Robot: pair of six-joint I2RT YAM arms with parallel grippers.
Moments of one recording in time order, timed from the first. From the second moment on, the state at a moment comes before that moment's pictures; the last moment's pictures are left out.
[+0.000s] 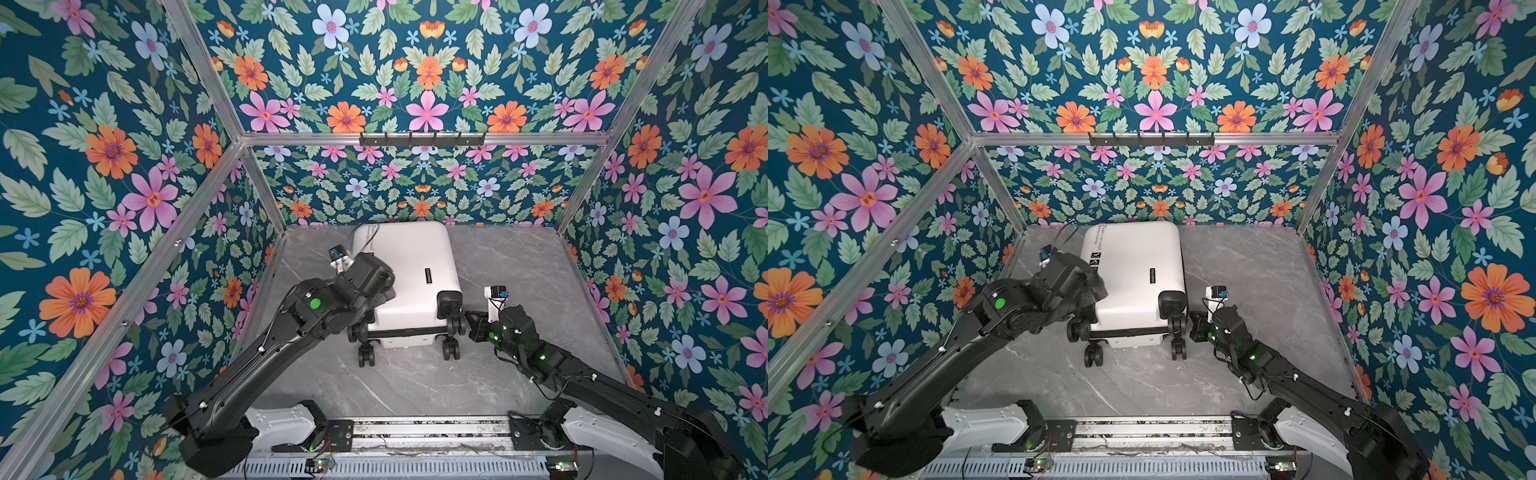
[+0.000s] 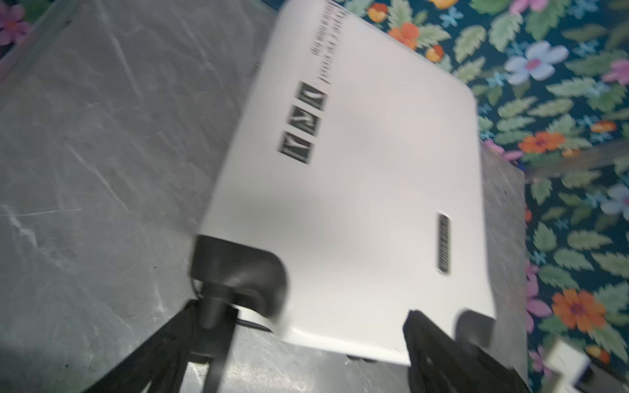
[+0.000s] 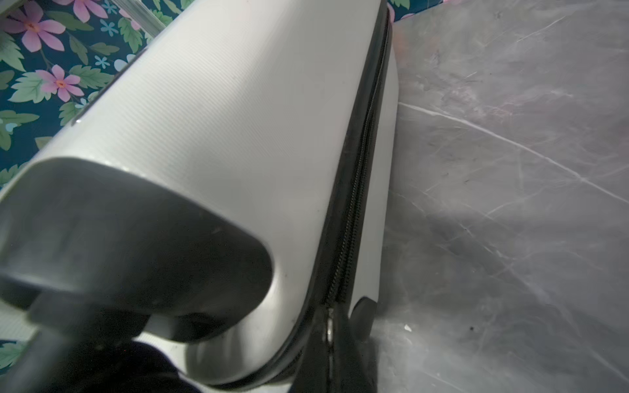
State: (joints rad) left arm -0.95 1.30 1.61 -1.23 -0.46 -1.07; right arm 0.68 0.99 0.45 0.10 0.05 0.60
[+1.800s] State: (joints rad) left arm -1.10 1.56 1.44 -1.06 -0.19 -0.95; right arm 0.82 1.17 0.45 0.35 0.10 0.66
